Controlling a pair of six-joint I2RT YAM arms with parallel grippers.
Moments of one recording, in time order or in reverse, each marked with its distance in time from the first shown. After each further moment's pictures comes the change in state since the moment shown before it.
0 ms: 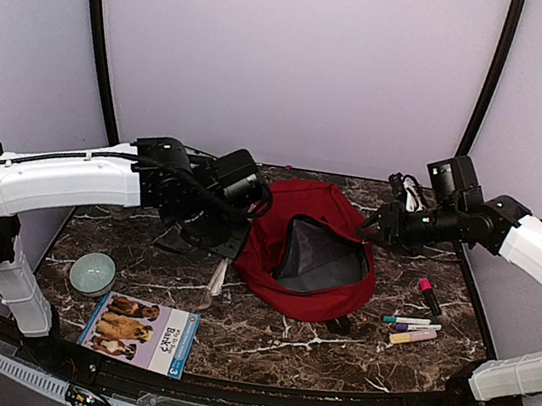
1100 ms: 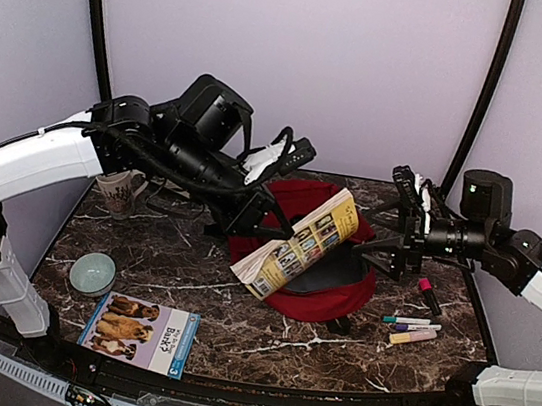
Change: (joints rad) left arm 0.000 -0.091 0.155 0.222 0.621 0.552; right arm 0.072 -0.247 -0.171 0.311 -0.298 -0.750
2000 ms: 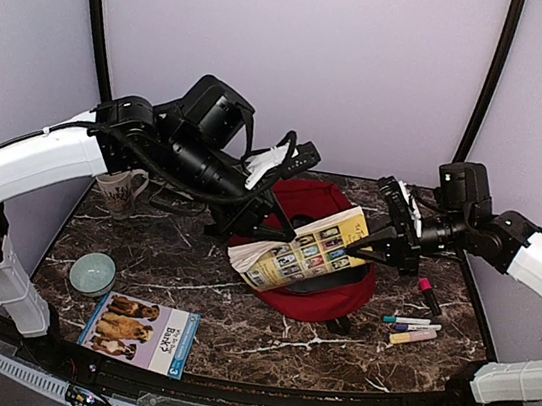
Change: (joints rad) left arm 0.016 0.005 0.000 0.006 0.080 0.132; right arm -0.023 0.153 0.097 -0.134 -0.277 -0.287
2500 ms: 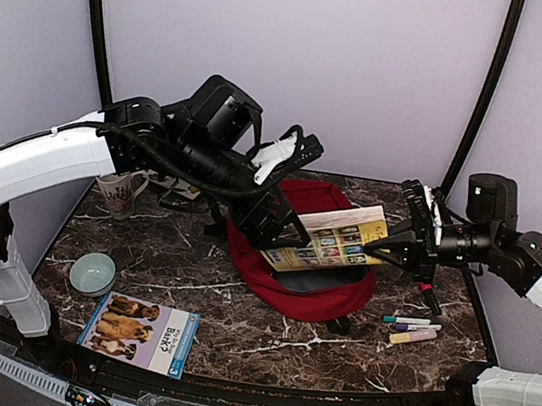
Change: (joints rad) left arm -0.002 0.038 0.026 0.029 -0.137 -0.017; right arm -0.026 -0.166 -0.091 0.039 0.089 0.094
